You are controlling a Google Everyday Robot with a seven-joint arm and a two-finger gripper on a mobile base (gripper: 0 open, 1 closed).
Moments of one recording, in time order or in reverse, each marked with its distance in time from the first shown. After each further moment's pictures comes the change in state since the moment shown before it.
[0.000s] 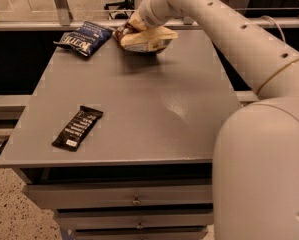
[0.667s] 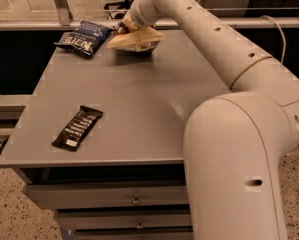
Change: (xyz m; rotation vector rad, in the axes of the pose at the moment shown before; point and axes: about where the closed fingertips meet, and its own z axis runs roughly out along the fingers) arm -0.009 -0.011 0.049 0.027 0.002 0.037
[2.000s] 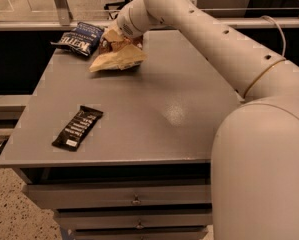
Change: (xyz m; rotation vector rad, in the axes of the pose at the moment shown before) arm -0.028 0.080 -0.018 -0.166 -0.076 0.074
